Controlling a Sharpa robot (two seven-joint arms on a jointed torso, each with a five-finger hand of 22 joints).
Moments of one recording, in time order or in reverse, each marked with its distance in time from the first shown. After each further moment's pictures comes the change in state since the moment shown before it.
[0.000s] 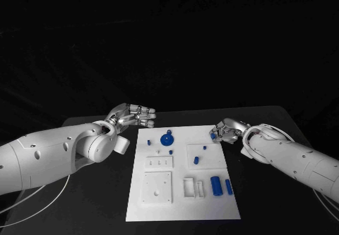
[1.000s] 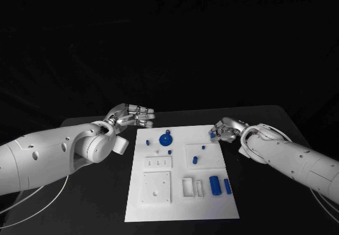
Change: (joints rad) left arm 0.000 -0.002 0.001 0.002 -0.001 -0.001 -0.010; left_hand 0.000 0.008 -0.006 0.017 0.000 0.000 0.000 0.000 0.002 0.029 -0.001 0.000 0.000 0.033 -0.011 0.011 0.010 0.000 0.010 -0.005 0.001 0.000; right arm -0.002 -0.001 -0.004 0.018 0.000 -0.050 -0.015; right_hand -0.017 0.033 0.040 0.004 -0.062 0.103 -0.002 -0.002 0.001 0.000 0.007 0.015 0.005 0.004 0.003 0.008 0.007 0.000 0.000 0.000 0.019 0.000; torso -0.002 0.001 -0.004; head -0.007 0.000
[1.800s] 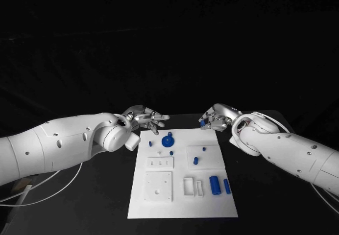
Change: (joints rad) left arm 0.023 0.080 0.003 -0.051 -0.117 0.031 -0.312; left_hand -0.124 -0.028 -0.032 0.144 -0.027 0.089 -0.051 0.000 -0.031 0.334 -0.116 0.011 0.015 0.069 -0.133 0.630 0.381 -0.023 0.069 -0.139 0.388 0.272; right arm 0.052 -0.014 0.001 0.293 -0.069 -0.059 -0.223; right_hand 0.000 0.000 0.012 0.004 -0.051 0.006 -0.001 0.005 0.000 0.004 -0.004 -0.004 -0.011 0.010 -0.002 0.003 0.003 0.000 0.000 0.000 0.009 0.000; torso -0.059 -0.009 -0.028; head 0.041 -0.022
